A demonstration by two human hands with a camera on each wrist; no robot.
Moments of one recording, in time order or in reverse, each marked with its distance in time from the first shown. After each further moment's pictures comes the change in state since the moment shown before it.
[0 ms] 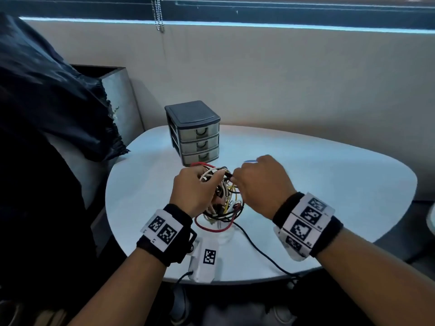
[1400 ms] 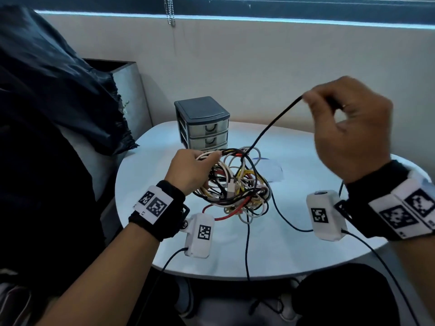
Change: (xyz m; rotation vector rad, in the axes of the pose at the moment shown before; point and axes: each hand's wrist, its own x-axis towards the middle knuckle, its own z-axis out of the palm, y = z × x) left_hand 0.023 0.014 -0.032 0.029 -0.045 -0.058; right_hand -0.004 0.058 -0.081 0.533 0.841 0.138
